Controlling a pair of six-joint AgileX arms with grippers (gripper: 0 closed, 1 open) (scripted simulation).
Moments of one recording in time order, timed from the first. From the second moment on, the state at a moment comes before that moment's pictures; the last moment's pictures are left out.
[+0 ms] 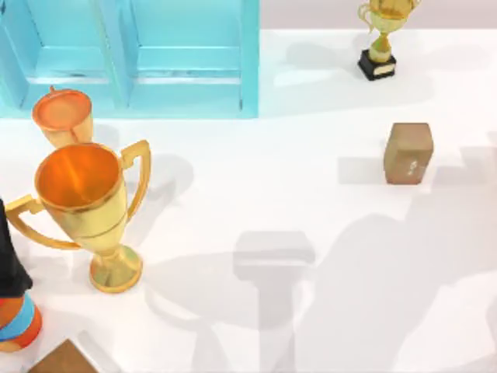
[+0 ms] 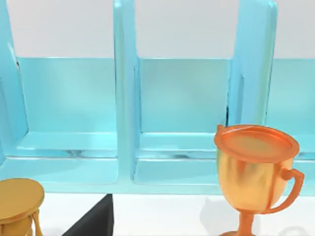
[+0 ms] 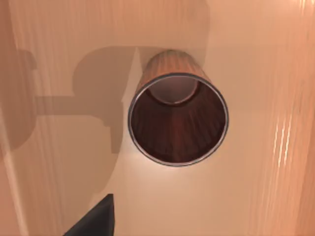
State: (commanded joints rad) left arm 0.00 0.00 0.00 0.00 0.00 0.00; right arm -0.46 2.03 1.87 -1.42 0.00 -0.42
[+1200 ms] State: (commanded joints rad) left arm 0.00 0.00 0.00 0.00 0.00 0.00; right arm -0.45 2.07 1.54 -1.04 0.00 -0.41
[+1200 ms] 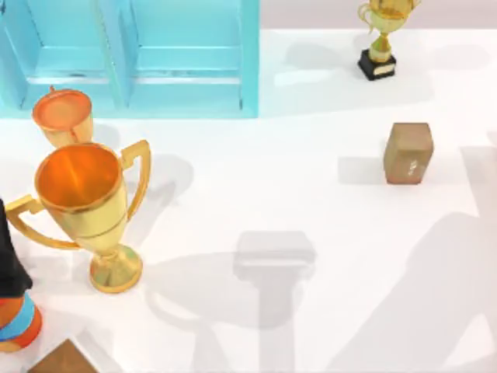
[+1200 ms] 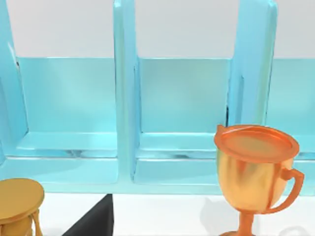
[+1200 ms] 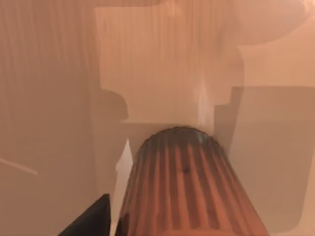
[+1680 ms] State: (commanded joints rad) left arm 0.00 0.00 0.00 0.00 0.00 0.00; right arm -0.45 2.07 1.54 -1.04 0.00 -0.41
